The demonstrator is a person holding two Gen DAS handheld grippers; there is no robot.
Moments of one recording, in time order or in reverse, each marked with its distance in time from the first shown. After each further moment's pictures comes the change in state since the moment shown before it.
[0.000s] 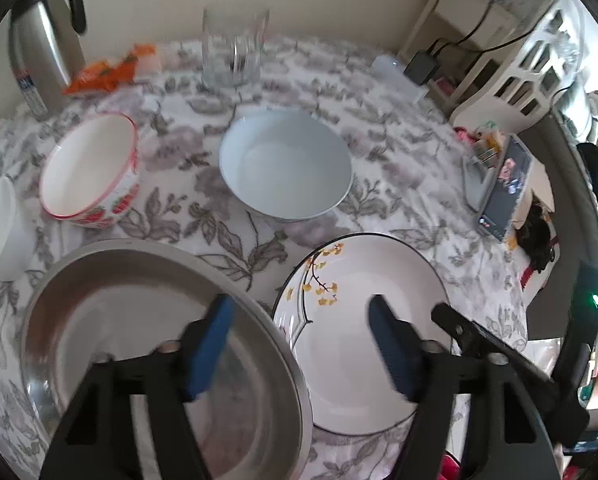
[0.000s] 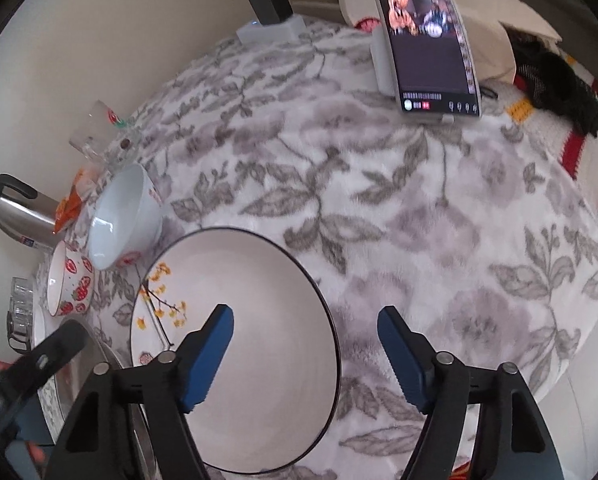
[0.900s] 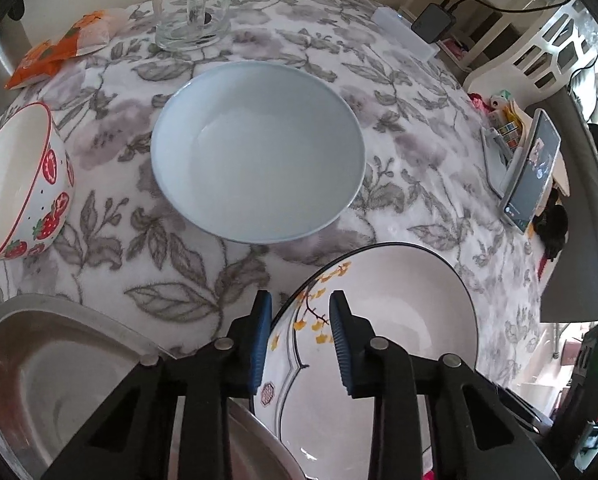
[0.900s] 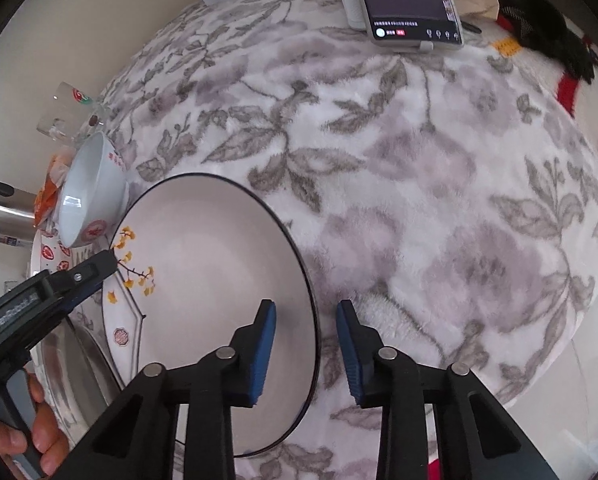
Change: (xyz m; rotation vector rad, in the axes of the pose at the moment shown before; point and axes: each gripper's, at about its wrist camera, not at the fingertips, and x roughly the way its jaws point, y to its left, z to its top) left arm 0.067 -0.006 0.027 0.053 0.130 -0.021; right arm 0.019 -0.013 -0.018 0.081 0.135 -0.024
